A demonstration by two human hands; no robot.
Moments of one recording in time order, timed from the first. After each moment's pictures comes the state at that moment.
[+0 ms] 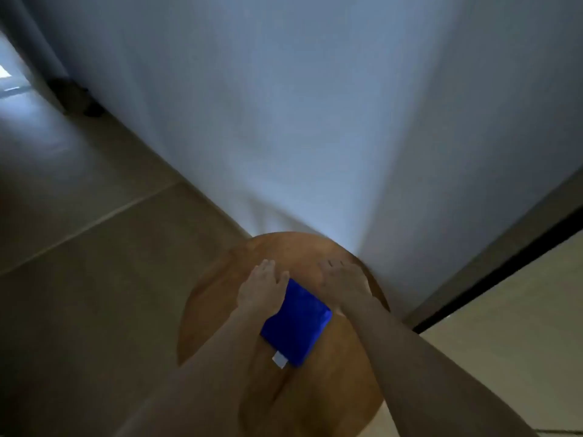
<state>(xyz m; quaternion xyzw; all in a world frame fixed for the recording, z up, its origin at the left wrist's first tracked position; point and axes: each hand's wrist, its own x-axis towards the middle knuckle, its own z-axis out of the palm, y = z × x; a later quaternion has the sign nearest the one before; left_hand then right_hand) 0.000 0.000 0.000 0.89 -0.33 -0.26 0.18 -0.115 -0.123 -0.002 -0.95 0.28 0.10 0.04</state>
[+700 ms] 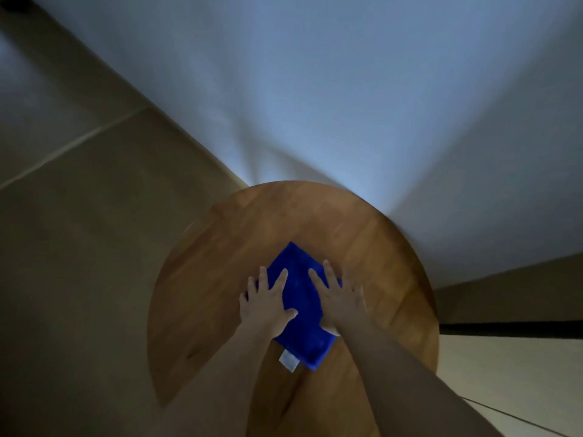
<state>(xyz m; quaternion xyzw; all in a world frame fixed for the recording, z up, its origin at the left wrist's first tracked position) 0.044 -0.025 -0.194 0.86 -0.34 -0.39 -0.02 -0.064 -0.127 -0.195 -0.87 0.33 0.33 0.13</state>
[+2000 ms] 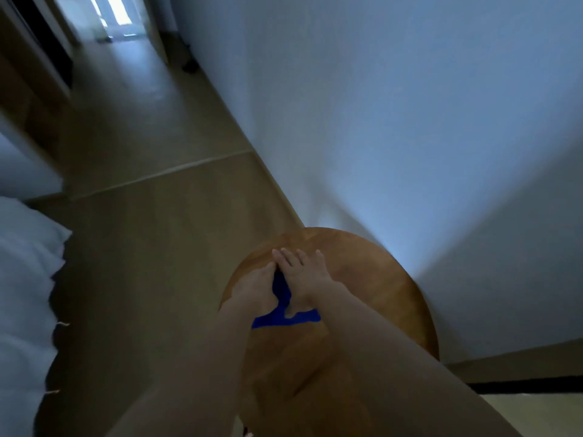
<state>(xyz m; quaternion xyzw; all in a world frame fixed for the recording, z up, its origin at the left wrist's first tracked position) 0.068 0.082 -0.018 0.92 -0.27 -0.27 0.14 0.018 -0.035 0.003 -0.96 0.04 0.28 0.06</state>
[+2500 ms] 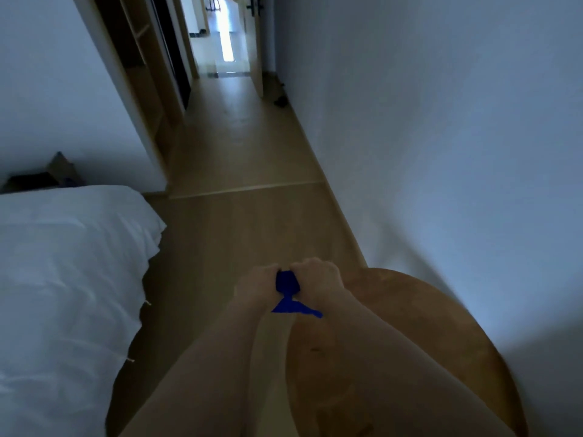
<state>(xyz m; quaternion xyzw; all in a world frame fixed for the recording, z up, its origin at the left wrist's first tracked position) 0.120 0.240 0.050 0.96 -0.15 -0.17 0.16 0.097 0.109 0.063 -0.99 -0.08 0.08 0.01</state>
